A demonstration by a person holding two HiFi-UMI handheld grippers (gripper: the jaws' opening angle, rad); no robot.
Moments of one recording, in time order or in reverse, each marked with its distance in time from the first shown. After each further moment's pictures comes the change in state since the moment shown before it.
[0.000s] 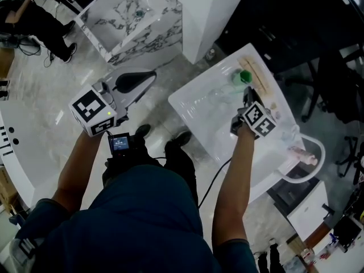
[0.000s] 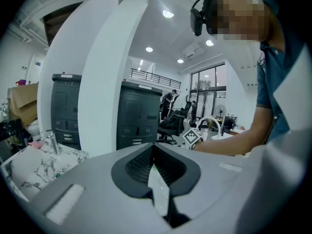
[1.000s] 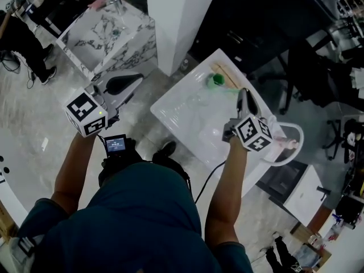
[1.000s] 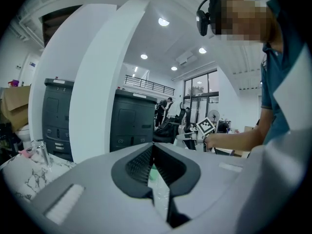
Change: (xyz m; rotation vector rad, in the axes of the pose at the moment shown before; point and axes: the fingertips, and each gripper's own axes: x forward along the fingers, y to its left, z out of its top) left arm 0.008 -0.003 0.039 0.022 -0.081 -0.076; right arm -0.120 0.040 0.097 -0.084 -0.279 0.020
